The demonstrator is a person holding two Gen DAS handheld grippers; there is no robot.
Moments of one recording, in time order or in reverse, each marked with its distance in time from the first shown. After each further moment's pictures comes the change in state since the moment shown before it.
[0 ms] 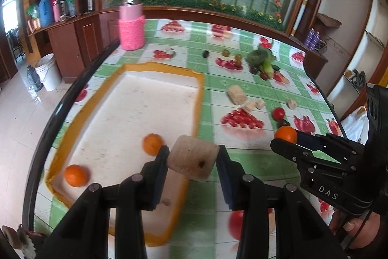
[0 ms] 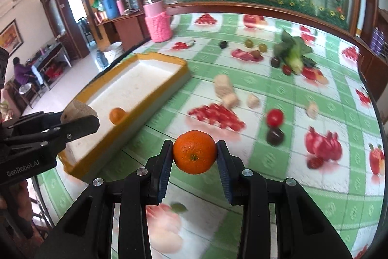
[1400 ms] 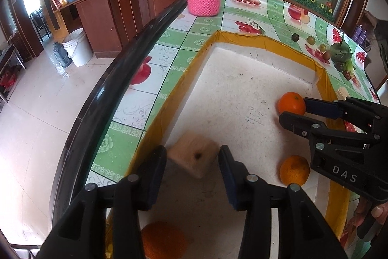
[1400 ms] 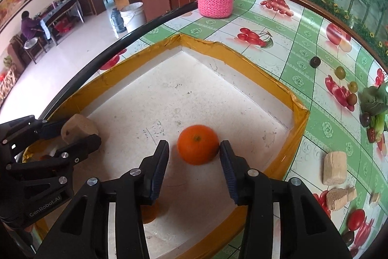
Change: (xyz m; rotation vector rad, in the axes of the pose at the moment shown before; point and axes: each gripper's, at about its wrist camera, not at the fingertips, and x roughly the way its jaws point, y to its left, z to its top) left arm 0.085 0.123 0.012 -0.068 0.145 0.194; right arm 0.161 0.090 0.077 -0.193 0.186 0.012
